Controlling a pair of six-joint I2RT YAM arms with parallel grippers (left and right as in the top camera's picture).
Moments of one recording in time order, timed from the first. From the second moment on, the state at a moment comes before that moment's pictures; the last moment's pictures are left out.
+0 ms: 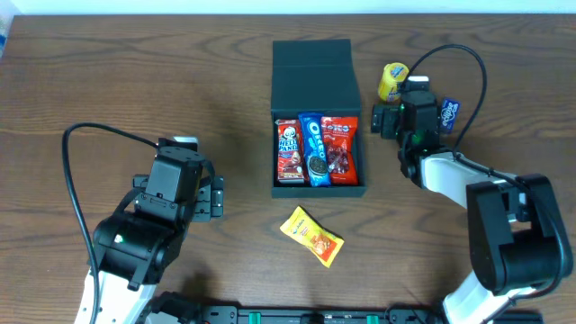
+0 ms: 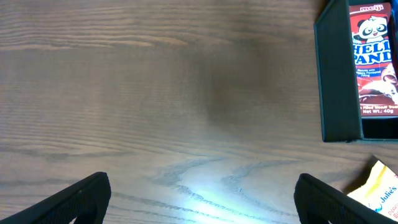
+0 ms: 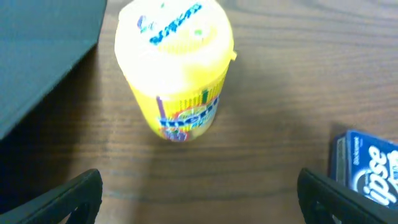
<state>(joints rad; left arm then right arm) -0.34 0.93 1.01 -1.08 -0.30 -0.23 0.19 1.84 0.85 0.36 0.20 0.13</state>
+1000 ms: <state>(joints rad) -0.34 0.93 1.01 -1.08 -0.30 -0.23 0.16 2.07 1.07 0.41 0.17 0.10</state>
